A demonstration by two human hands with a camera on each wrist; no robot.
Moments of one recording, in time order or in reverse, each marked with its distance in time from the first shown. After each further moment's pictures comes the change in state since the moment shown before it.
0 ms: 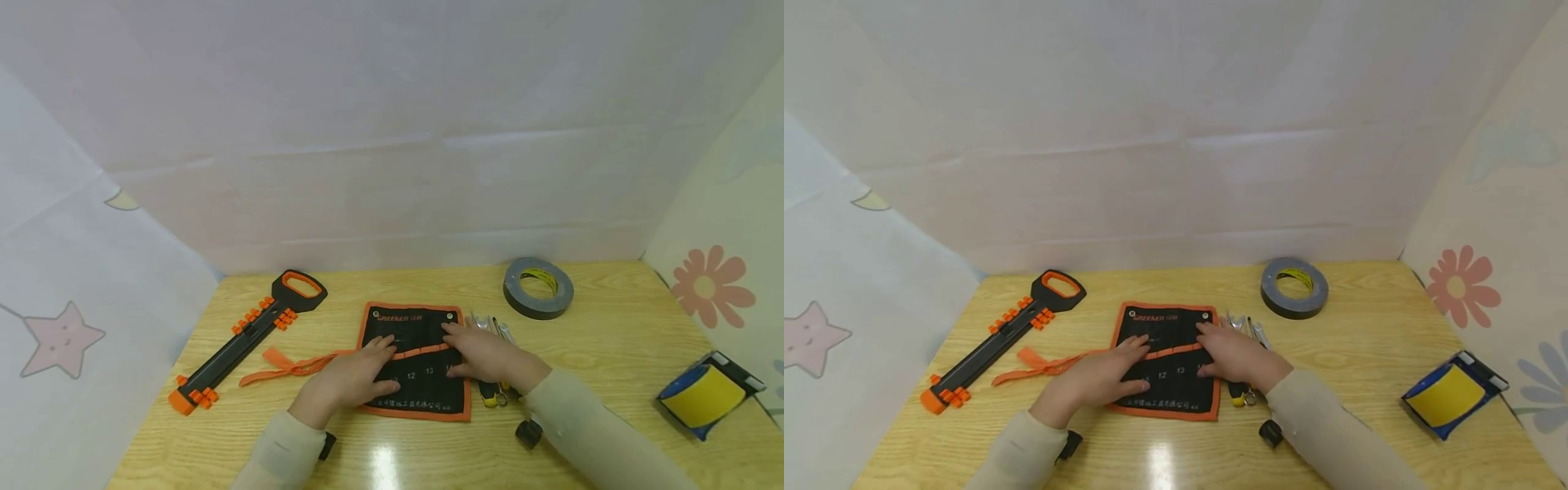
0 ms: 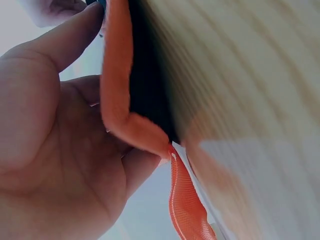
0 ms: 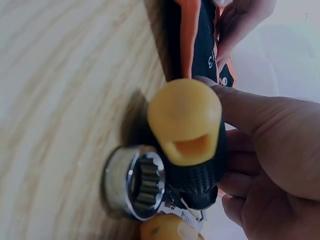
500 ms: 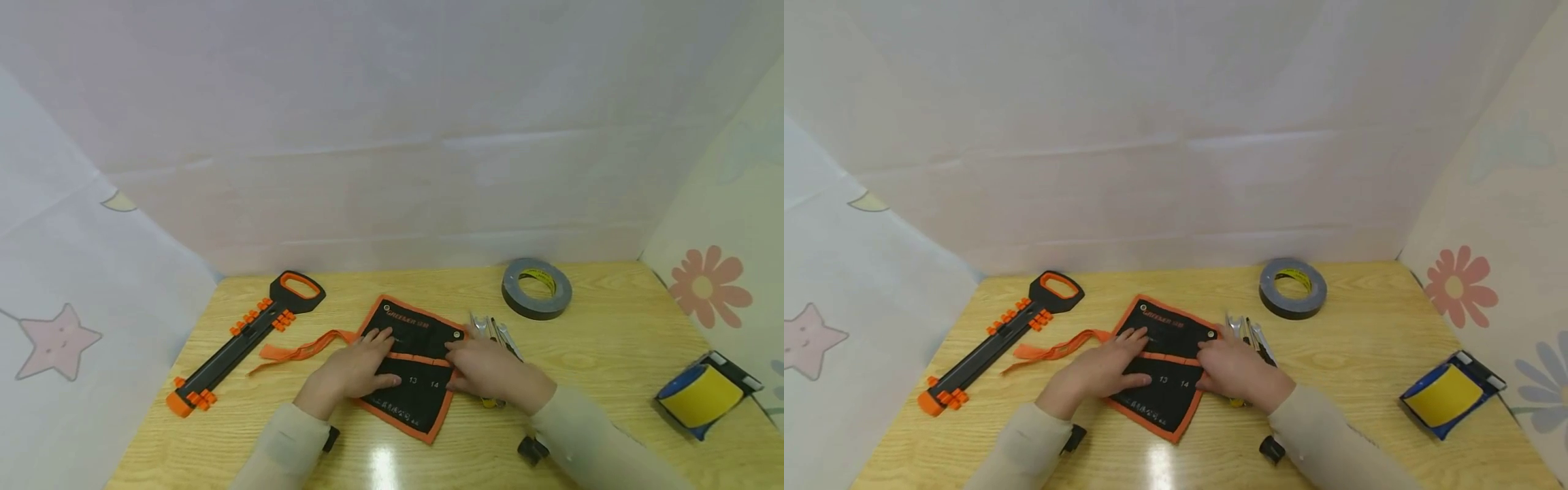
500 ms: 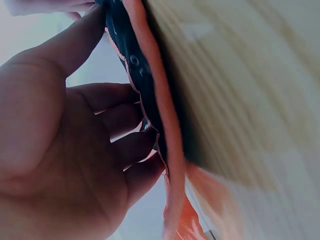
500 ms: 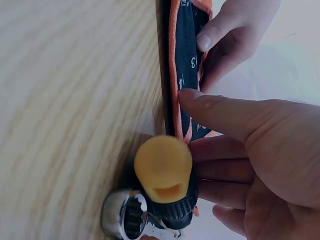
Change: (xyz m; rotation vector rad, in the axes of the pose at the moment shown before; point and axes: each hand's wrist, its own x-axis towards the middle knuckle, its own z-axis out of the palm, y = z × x) left_hand 0.012 0.000 -0.005 0.050 0.032 -0.009; right_hand -0.020 -0.020 0.004 -0.258 0.147 -0.155
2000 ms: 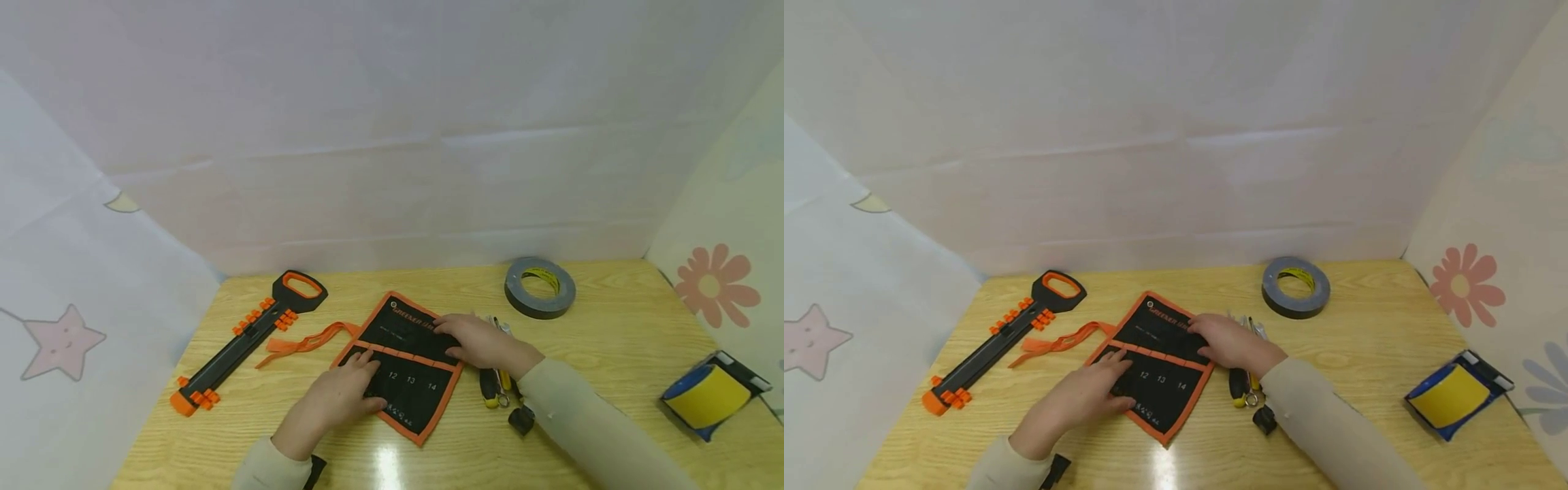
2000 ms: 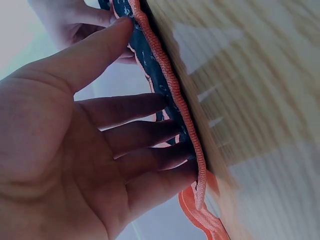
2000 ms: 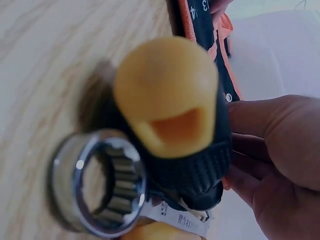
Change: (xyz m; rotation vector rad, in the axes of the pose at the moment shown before) left_hand -0.043 0.010 0.005 -0.075 0.062 -0.113; right_hand 0.035 0.034 0.001 0.250 -0.054 0.047
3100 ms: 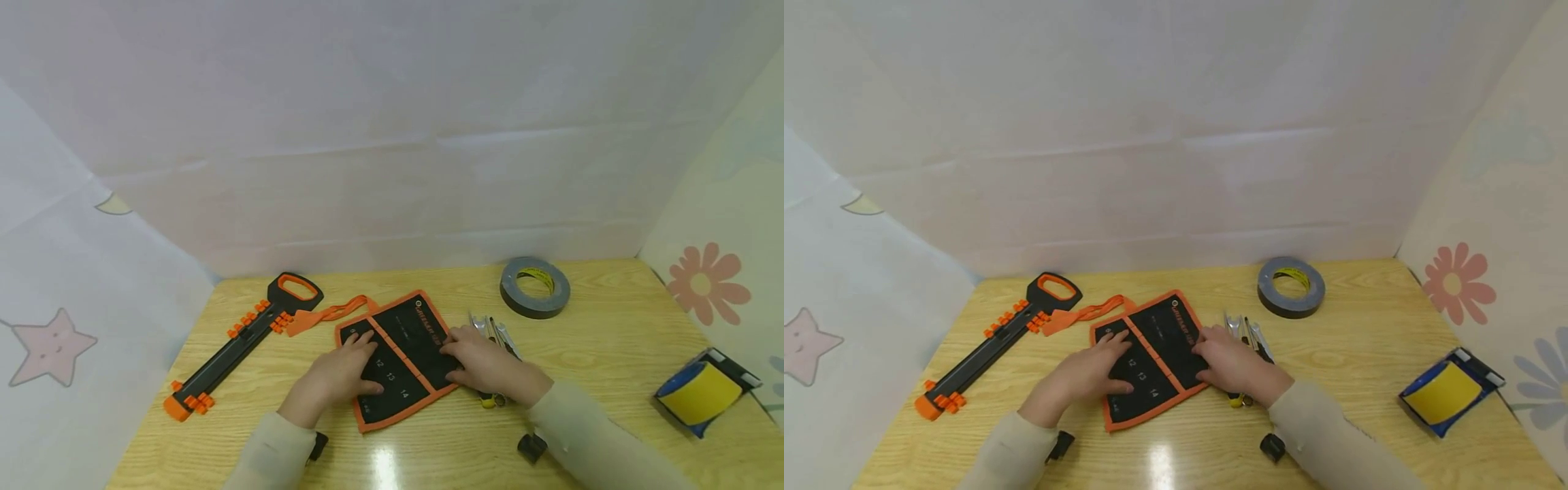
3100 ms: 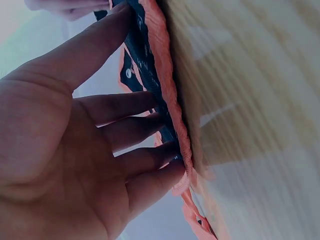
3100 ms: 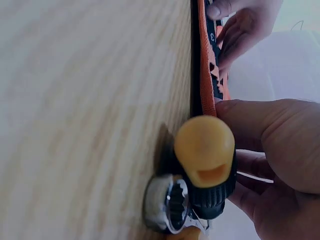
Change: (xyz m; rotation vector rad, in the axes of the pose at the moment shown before) left_hand 0.032 -0.014 -0.008 0.027 -0.024 -0.002; right_hand -0.029 -0.014 0.018 -0.067 0.092 0.009
